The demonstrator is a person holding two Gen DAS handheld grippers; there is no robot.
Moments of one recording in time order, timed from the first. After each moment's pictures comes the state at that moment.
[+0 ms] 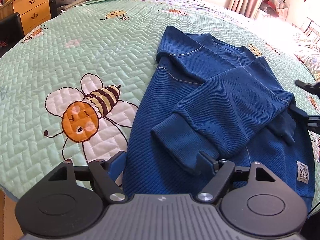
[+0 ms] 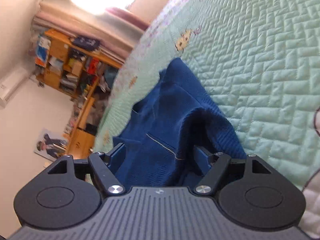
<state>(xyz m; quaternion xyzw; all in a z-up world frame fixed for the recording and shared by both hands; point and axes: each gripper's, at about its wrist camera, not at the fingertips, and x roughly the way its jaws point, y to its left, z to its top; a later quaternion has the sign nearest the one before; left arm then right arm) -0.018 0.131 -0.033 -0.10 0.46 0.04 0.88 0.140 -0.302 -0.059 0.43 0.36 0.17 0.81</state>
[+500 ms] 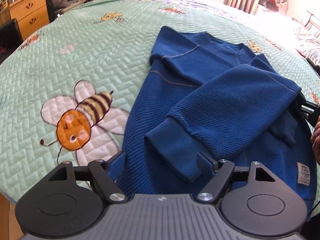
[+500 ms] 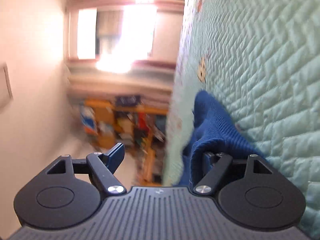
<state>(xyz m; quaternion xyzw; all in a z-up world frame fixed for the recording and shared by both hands) -0.006 0.112 -0.024 -0.08 0.46 0.04 0.88 0.129 -0.350 -0.109 0.67 0.15 0.21 0.70</state>
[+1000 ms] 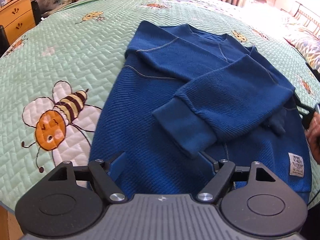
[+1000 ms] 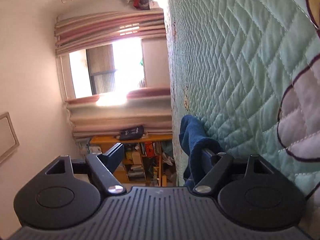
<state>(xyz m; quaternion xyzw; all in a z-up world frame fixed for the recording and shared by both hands) -0.002 0.089 -0.031 -0.07 0.47 0.02 0.88 0.113 -0.378 -0.137 0.72 0.14 0.16 0.66</state>
